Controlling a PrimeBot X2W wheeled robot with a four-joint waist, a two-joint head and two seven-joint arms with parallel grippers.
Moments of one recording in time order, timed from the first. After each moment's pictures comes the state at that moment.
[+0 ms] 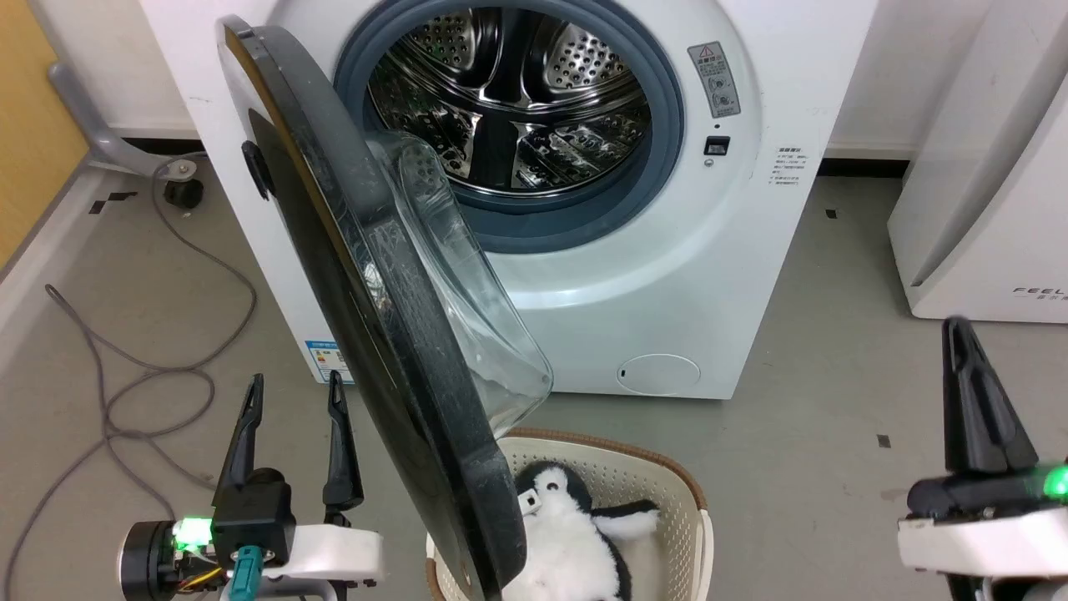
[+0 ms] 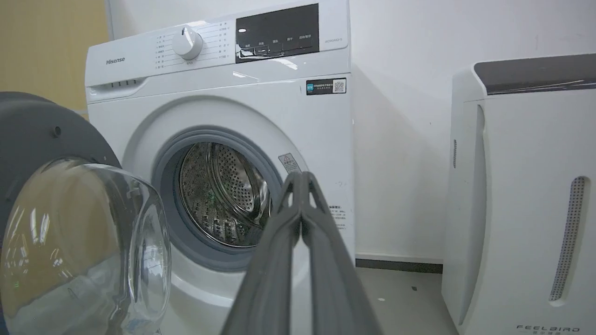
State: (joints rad) left arm -0.02 0.10 -0.10 0.01 -0.01 0.22 -0.26; right arm -0.03 -0.10 -0.09 -0.12 0.21 0.13 -0.26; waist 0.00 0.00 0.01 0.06
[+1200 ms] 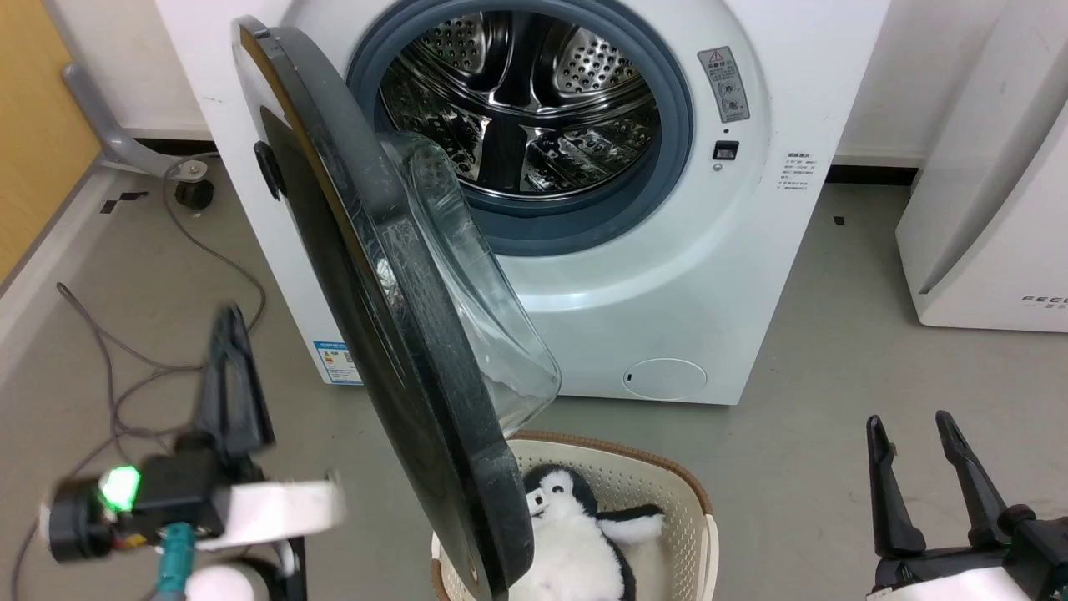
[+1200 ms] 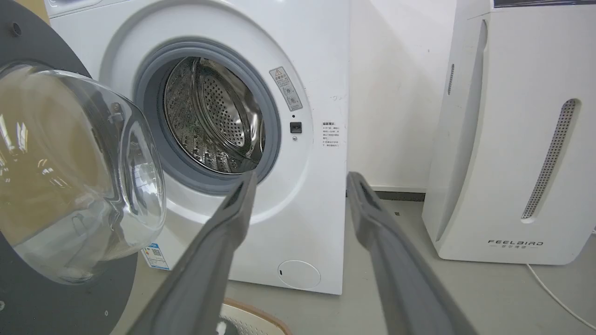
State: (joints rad) left arm -0.07 0.11 -0.03 -0.12 -0.01 0.21 -0.26; right arm 0.08 -0.06 -0.09 -0.01 0.11 0.13 -0.26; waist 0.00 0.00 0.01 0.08
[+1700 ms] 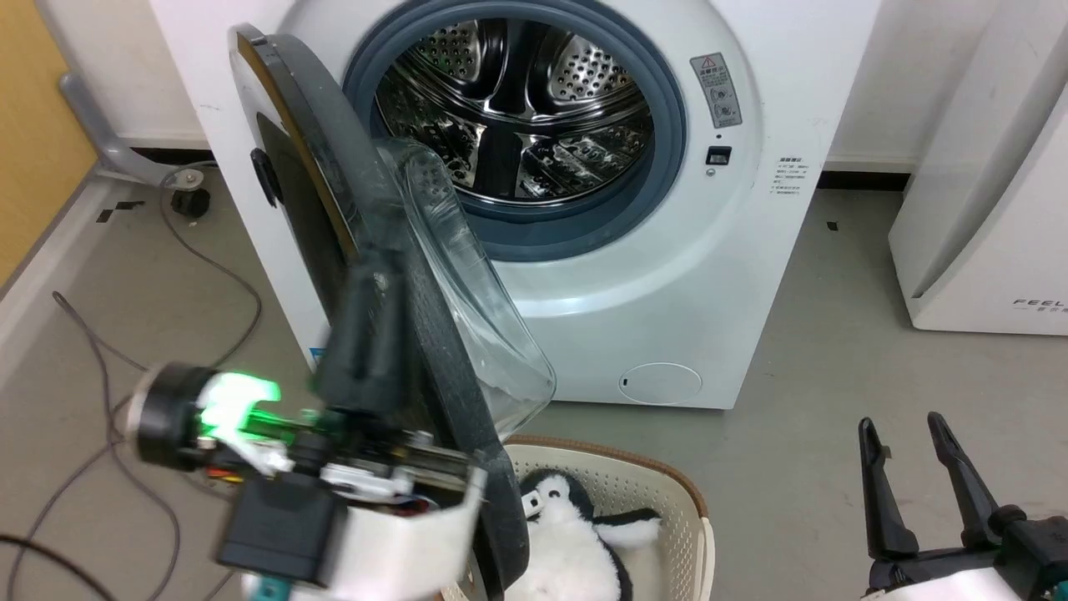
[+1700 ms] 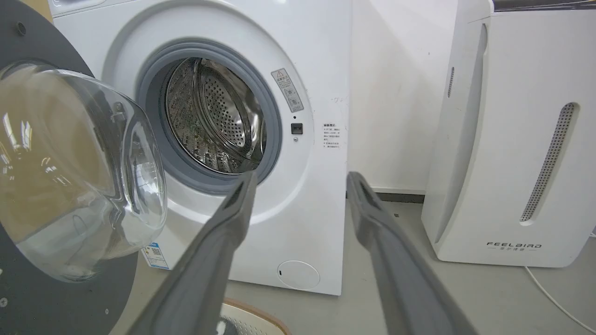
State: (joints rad) left arm -0.21 0.11 -0.29 -0.40 0.04 0.15 -0.26; right arm 0.08 -0.06 -0.08 -0.01 0.10 0.13 -0.26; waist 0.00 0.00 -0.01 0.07
